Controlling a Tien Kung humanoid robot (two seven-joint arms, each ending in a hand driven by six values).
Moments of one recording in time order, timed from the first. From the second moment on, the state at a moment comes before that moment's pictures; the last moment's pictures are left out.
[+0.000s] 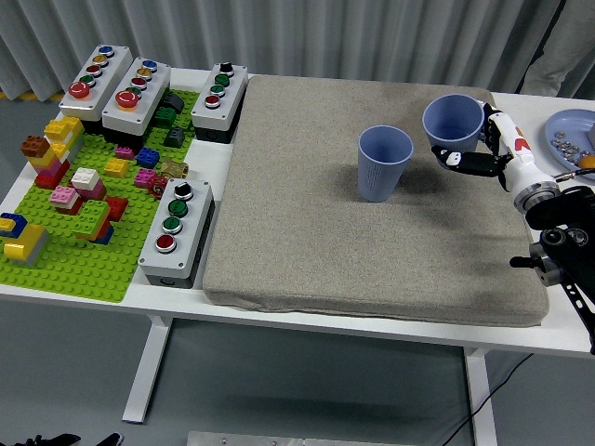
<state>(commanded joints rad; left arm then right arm) -0.21 0.09 -0.55 -0.18 0.62 -0.12 0.24 0.62 -0.24 0.93 1.07 -1.20 -0.28 0.02</state>
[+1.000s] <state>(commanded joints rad) -0.20 0.10 -0.55 -0.18 0.62 -0.12 0.24 0.65 -0.20 0.87 1.10 -1.44 -0.34 0.01</state>
